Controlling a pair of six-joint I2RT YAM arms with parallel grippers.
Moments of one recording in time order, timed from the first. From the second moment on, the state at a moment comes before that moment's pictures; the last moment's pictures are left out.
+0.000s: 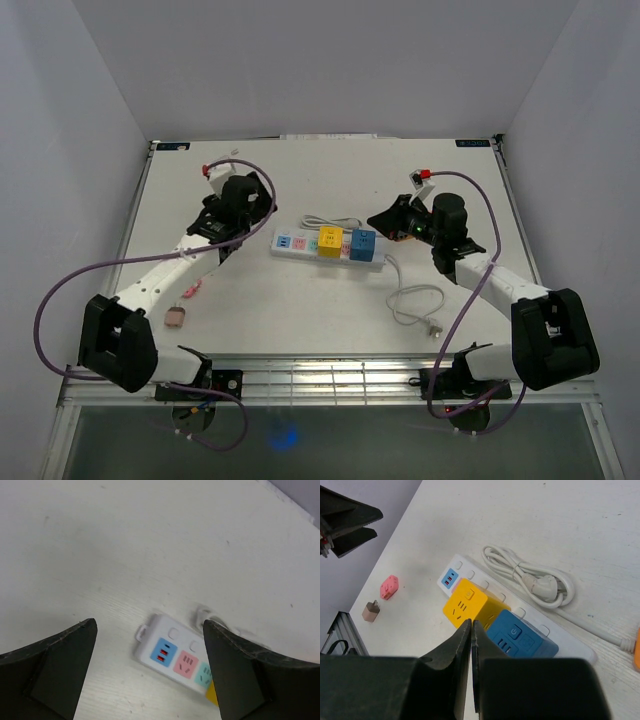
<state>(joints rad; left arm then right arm) -0.49 1.34 1.02 -0.25 -0.50 -0.68 0.32 1.33 0.67 0.42 -0.55 0.49</state>
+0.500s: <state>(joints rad) -0.07 1.44 0.98 -0.67 -0.43 -1.03 0.31 1.32 0.65 0.42 -0.49 0.47</state>
